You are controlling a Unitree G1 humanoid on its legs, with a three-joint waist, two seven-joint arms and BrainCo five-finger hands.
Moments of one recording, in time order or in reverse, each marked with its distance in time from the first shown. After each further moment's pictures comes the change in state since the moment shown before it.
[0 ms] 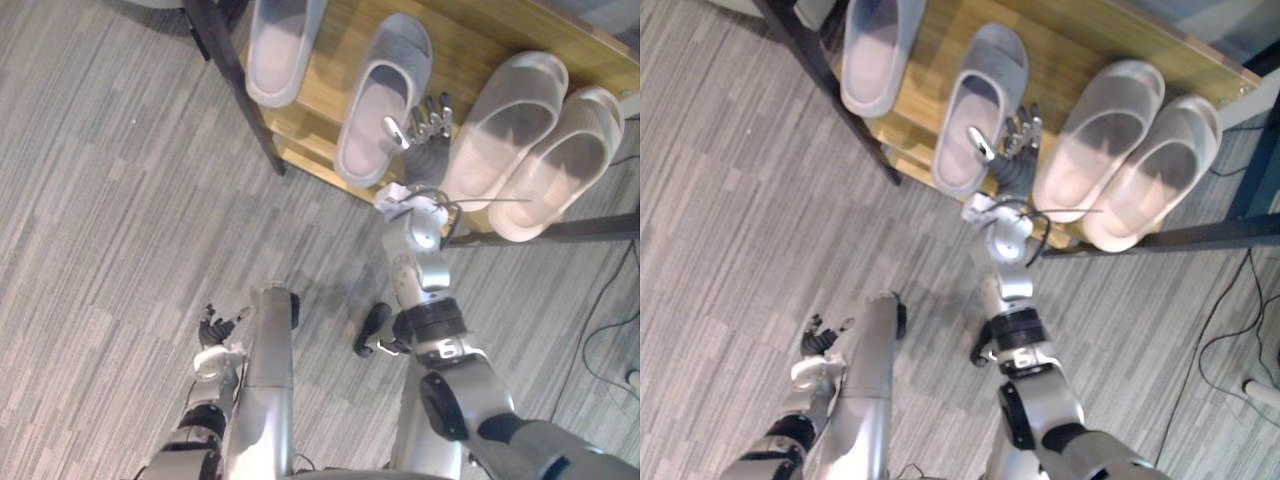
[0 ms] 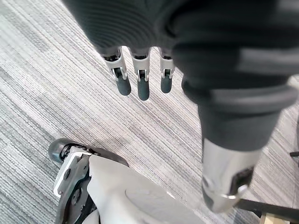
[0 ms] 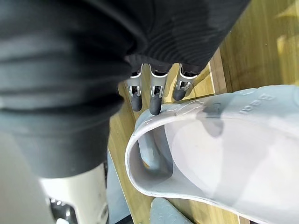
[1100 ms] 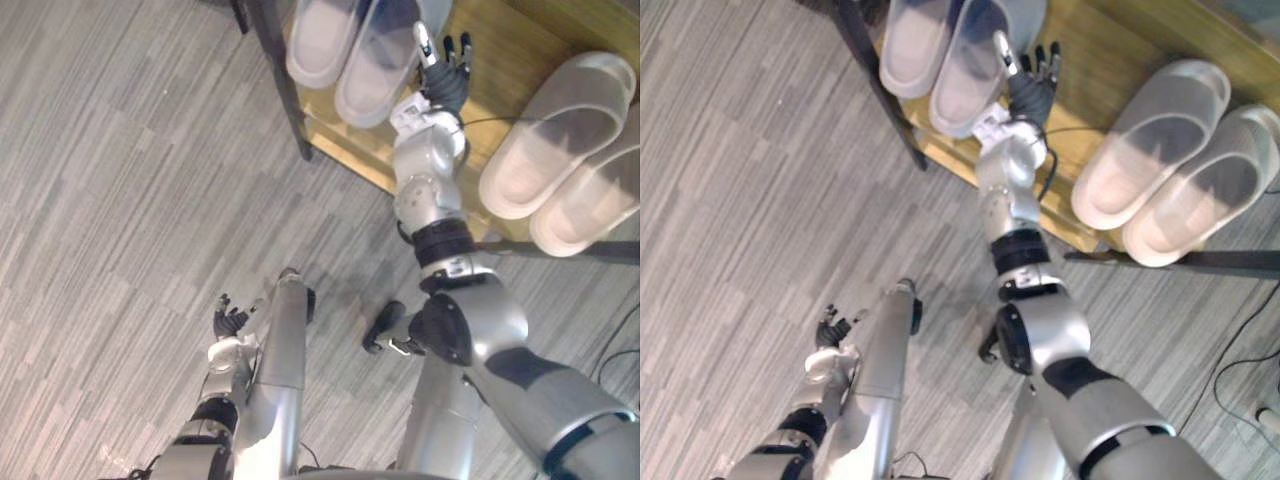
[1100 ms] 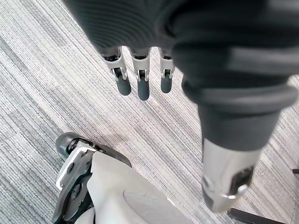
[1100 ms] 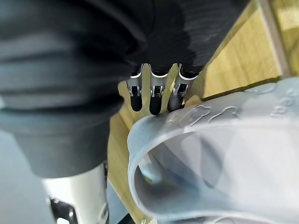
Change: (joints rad) left arm -0.031 -0.042 -0.062 -0.018 -0.030 -0.017 -0.010; right arm -0.475 -0.113 -0.155 0.437 0.248 -0.034 -0.005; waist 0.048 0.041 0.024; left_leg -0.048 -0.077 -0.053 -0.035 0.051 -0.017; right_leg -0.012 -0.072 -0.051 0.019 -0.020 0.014
